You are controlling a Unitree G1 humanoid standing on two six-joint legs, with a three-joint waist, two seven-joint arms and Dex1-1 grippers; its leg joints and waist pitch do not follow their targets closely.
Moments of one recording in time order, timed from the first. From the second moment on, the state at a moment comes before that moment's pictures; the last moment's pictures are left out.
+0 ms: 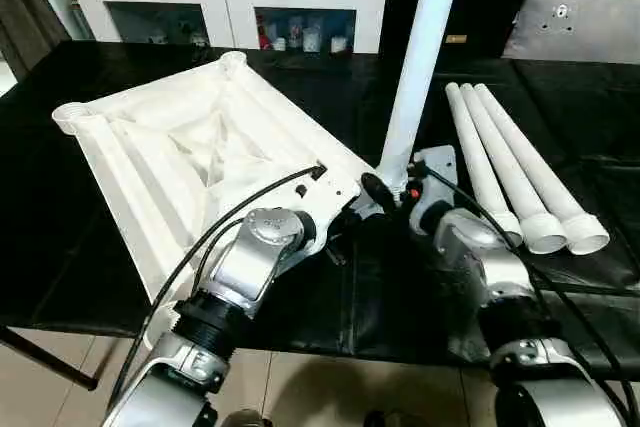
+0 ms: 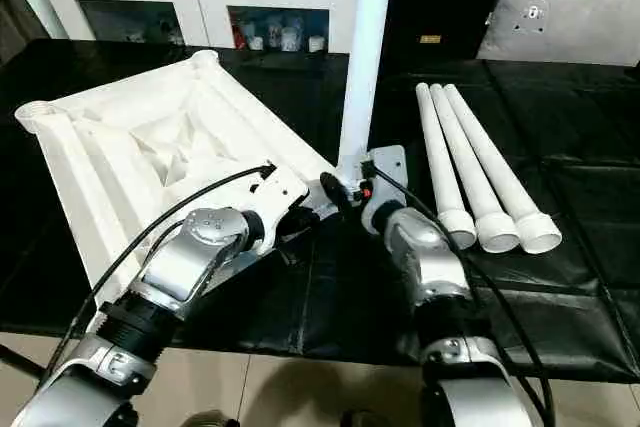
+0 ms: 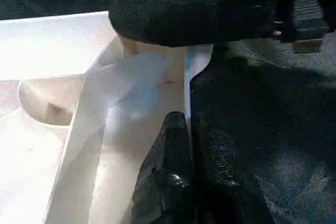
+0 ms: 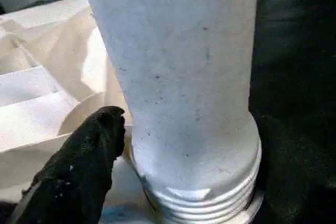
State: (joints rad) left arm -0.56 0.09 -0.31 0.36 0.11 0.46 -0.61; right arm -0.55 -0.12 -0.07 0.64 0.19 0.15 0.49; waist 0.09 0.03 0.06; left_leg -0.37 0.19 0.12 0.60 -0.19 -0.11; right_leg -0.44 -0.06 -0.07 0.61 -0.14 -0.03
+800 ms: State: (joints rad) left arm -0.53 0.39 -0.39 0.36 0.04 0.11 -1.10; right arm -0.47 -0.51 0.11 0.48 0.18 0.03 1.21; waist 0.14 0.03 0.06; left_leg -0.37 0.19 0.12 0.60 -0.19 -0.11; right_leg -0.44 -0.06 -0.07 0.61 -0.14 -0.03
